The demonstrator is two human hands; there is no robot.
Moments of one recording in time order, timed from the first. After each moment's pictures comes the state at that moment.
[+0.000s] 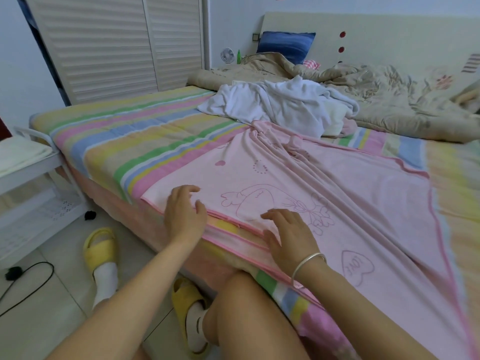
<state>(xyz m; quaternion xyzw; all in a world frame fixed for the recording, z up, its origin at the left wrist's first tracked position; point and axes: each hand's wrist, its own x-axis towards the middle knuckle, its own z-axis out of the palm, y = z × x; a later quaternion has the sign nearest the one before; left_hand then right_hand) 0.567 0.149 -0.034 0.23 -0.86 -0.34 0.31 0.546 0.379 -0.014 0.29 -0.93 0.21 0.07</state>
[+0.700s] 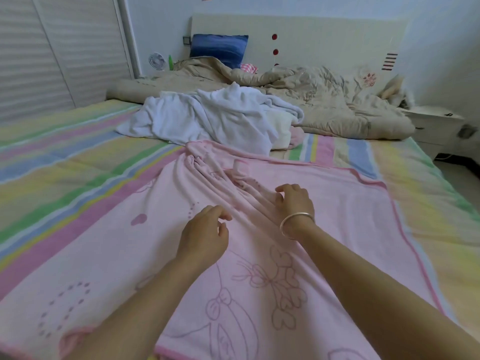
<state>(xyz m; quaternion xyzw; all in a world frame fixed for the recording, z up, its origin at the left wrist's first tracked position) 0.366 0.237 -0.020 -0.01 -0.94 -0.32 0.12 0.268 0.431 -0.010 -0.02 -0.98 0.20 0.08</state>
